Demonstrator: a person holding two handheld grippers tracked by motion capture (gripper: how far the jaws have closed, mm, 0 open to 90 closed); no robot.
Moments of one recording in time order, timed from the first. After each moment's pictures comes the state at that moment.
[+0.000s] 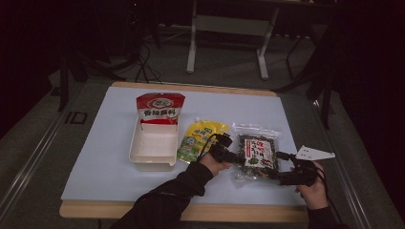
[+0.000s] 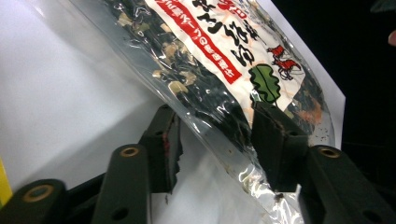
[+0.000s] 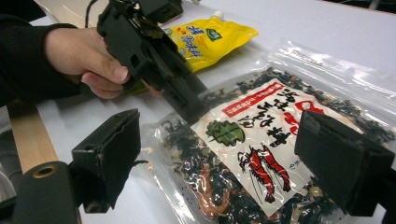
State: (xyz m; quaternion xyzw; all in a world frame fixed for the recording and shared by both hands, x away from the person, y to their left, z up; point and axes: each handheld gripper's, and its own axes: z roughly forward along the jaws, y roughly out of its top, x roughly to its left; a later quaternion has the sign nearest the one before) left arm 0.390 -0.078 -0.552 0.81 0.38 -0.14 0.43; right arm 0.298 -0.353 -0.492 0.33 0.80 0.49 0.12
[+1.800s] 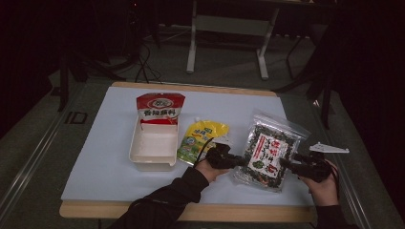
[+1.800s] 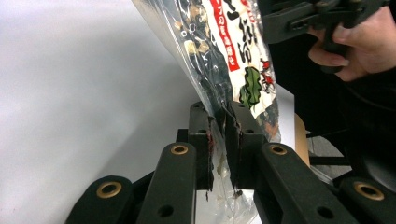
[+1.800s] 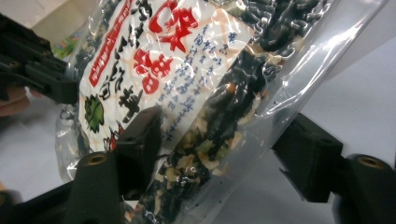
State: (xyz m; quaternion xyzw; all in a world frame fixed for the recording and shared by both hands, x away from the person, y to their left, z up) left arm 0.351 -0.061 -0.533 0.80 0.25 -0.08 0.54; right arm 0.310 -0.394 -0.490 0.47 0.76 0.43 0.11
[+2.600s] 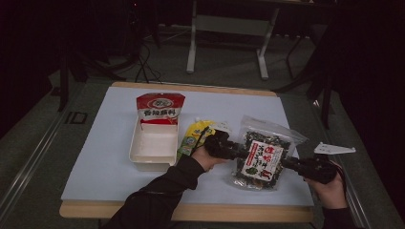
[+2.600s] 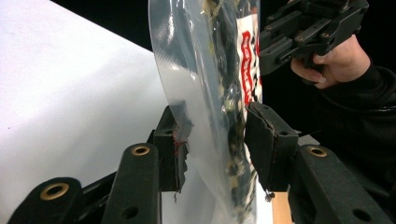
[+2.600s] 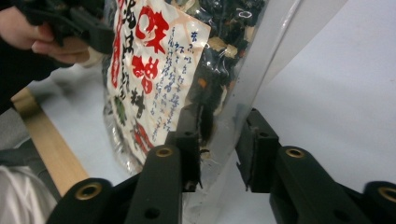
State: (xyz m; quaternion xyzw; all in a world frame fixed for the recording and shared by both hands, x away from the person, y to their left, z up) left arm 0.371 -0.050 -0.490 0.80 0.21 -0.10 0.55; right arm 0.295 -0.392 -0.465 0.40 0.79 0.46 0.07
